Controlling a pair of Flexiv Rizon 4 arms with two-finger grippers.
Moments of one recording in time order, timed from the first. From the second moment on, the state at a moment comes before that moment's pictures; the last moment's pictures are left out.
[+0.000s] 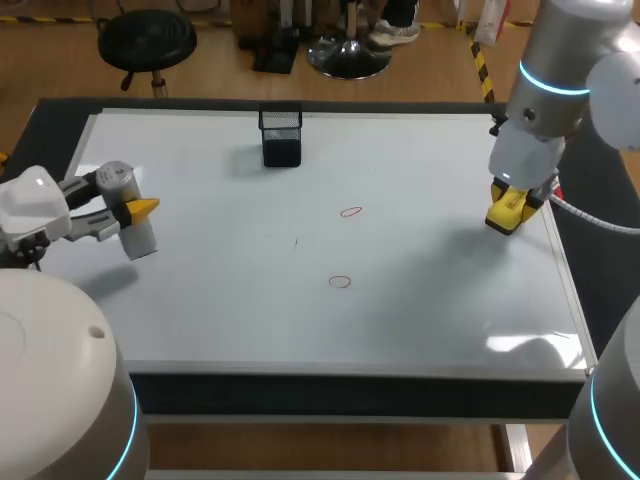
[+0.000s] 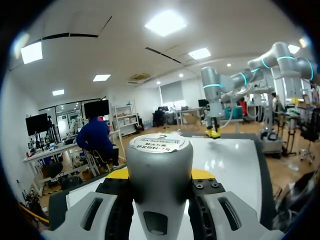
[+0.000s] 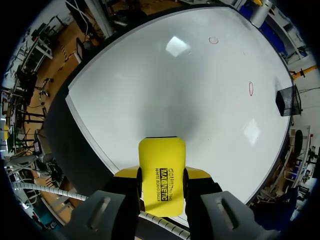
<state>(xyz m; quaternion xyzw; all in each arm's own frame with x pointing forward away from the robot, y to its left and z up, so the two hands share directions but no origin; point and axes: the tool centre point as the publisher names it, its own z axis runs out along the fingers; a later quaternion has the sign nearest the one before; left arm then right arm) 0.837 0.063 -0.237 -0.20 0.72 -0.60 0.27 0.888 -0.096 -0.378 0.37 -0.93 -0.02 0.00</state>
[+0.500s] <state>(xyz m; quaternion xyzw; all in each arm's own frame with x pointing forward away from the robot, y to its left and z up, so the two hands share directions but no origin) 0.866 -0.015 -0.227 -0.12 0.73 -0.63 0.22 0.888 -0.096 -0.378 0.37 -0.93 -0.02 0.00</state>
